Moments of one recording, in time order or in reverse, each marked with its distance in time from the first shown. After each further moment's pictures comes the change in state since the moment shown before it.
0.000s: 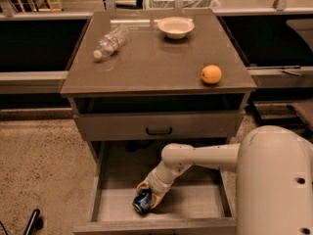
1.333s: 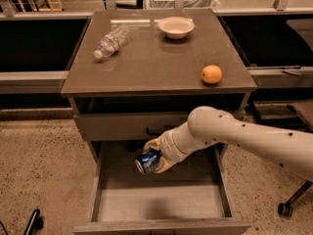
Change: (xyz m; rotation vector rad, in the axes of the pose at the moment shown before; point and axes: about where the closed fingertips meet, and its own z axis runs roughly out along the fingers) arm -0.088 -0.049 -0.231 0.349 0.142 0.100
